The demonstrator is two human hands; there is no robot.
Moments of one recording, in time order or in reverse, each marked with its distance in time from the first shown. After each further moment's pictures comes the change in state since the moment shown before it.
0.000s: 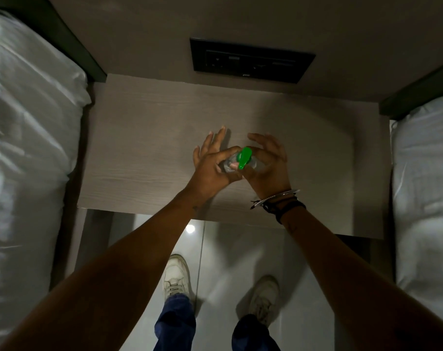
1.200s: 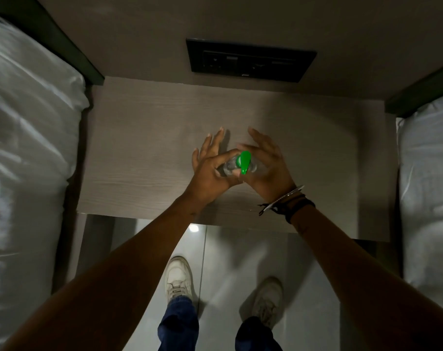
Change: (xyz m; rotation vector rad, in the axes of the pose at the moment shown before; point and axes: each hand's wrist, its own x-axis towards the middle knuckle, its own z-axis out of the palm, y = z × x) left_hand -0.001 0.002 -0.003 0.009 -0.017 0.005; right_hand 0.008 0.017 0.000 0.057 -0.161 -0.087
